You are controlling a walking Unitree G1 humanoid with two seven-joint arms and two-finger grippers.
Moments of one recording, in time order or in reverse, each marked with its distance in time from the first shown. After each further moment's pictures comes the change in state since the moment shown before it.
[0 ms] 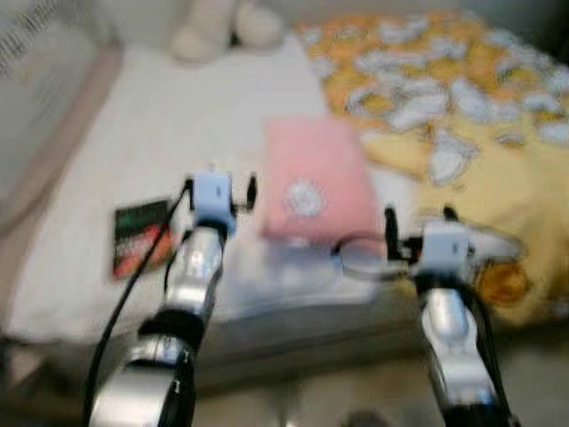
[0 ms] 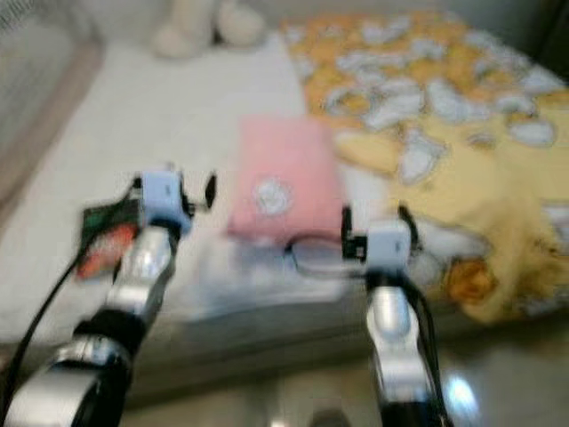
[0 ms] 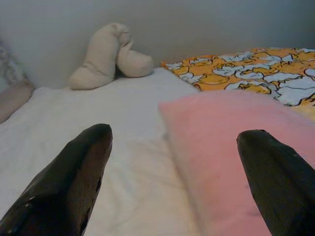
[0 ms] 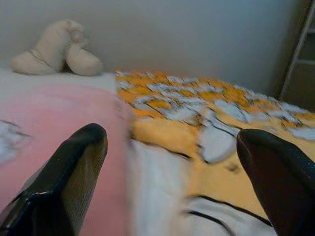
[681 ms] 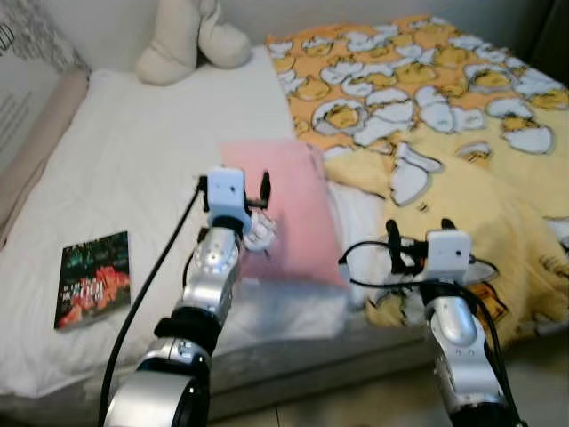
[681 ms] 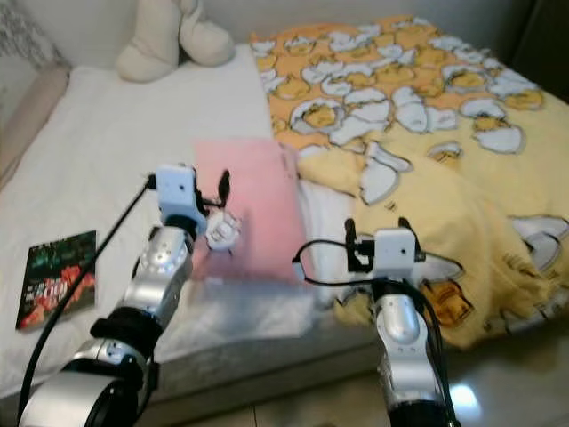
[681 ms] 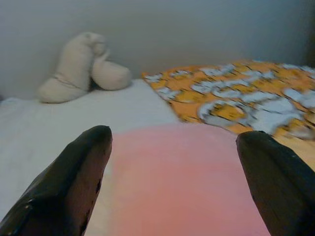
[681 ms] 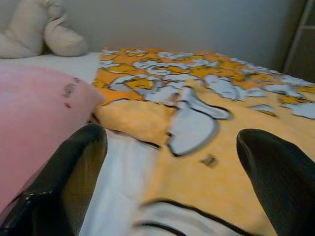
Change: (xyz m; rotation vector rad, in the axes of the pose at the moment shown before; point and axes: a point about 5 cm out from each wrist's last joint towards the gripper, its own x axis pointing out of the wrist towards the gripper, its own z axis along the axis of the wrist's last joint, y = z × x) left arm 0.003 -0.020 0.009 -0.065 -0.018 0.010; right arm -0.002 -0.004 -0.016 0.041 0.096 0.053
